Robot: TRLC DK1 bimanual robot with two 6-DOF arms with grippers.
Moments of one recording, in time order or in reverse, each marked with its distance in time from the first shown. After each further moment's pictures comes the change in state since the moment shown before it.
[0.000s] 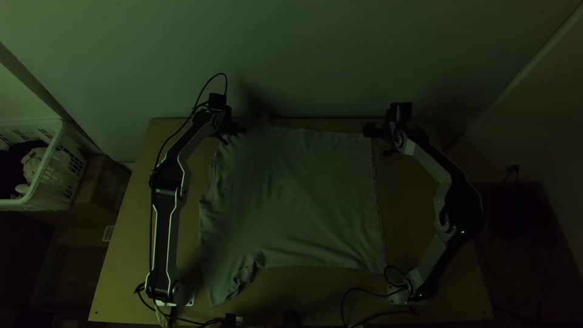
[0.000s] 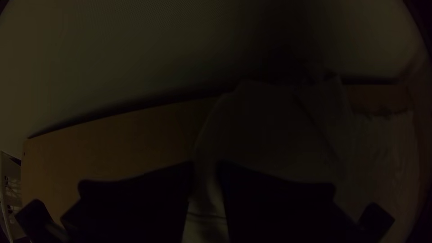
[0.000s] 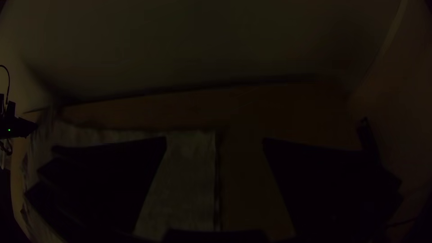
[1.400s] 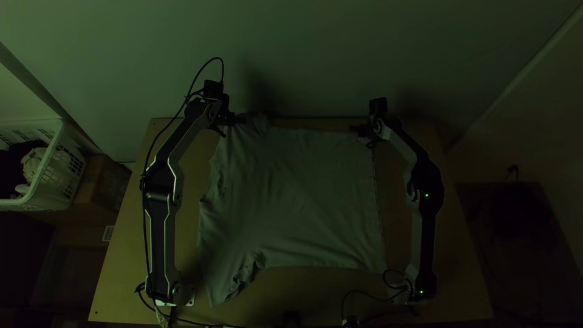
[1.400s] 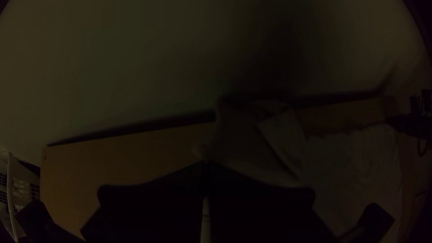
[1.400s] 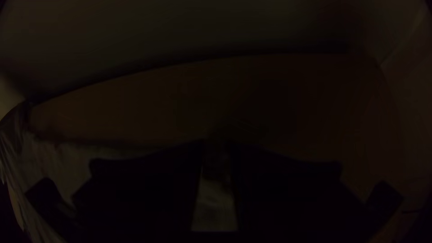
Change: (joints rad) left arm -0.029 -0.155 -0.002 -0.094 0.003 -0.035; right arm 0.021 0.452 0.495 -0.243 0.000 0.075
